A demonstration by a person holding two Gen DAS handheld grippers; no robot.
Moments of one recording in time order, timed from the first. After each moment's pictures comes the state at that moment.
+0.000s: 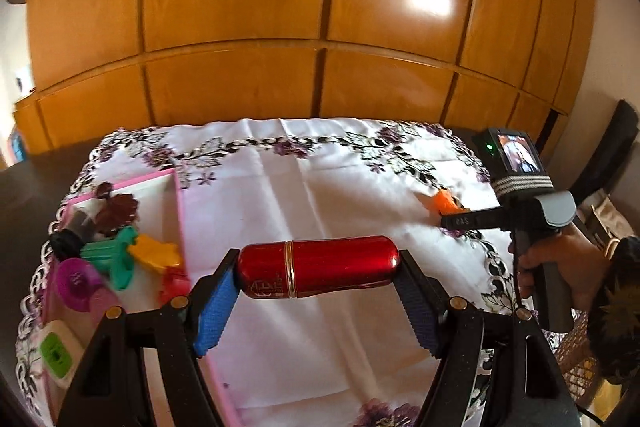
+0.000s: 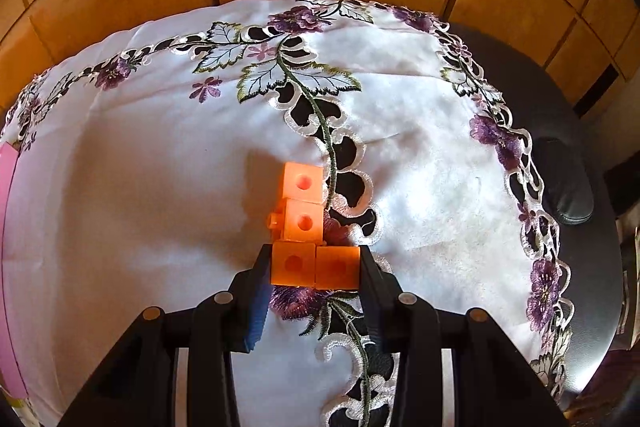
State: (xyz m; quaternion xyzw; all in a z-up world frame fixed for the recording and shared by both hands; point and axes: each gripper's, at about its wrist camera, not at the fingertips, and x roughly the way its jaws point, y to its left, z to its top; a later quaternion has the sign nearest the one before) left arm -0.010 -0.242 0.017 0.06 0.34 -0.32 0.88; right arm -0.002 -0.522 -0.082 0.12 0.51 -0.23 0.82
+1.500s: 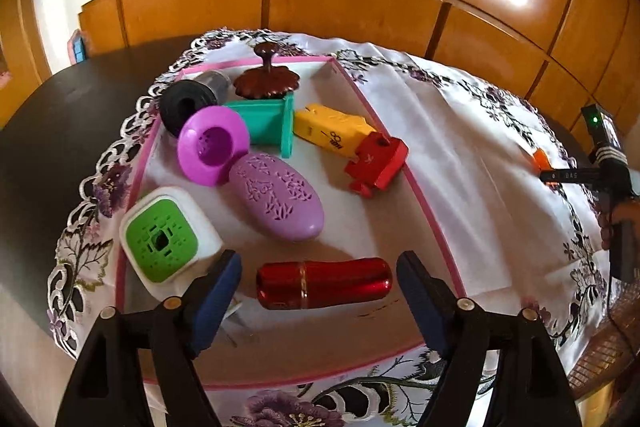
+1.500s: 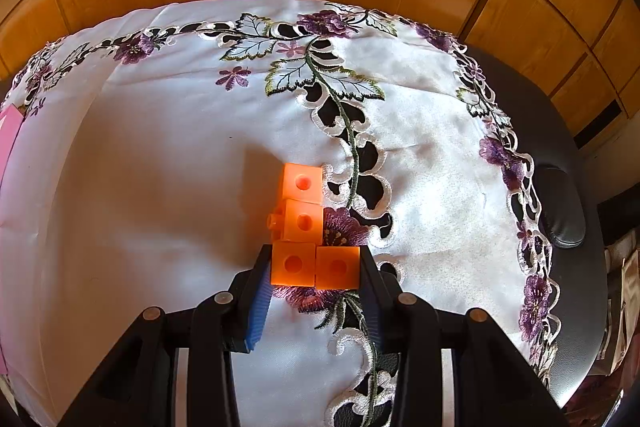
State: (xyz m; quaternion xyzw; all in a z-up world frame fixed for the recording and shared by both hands) left arm 0.020 -0.103 -0.050 0.03 0.44 -0.21 0.87; right arm 0.001 -0.504 -0.081 0.07 0.52 -0.22 0.82
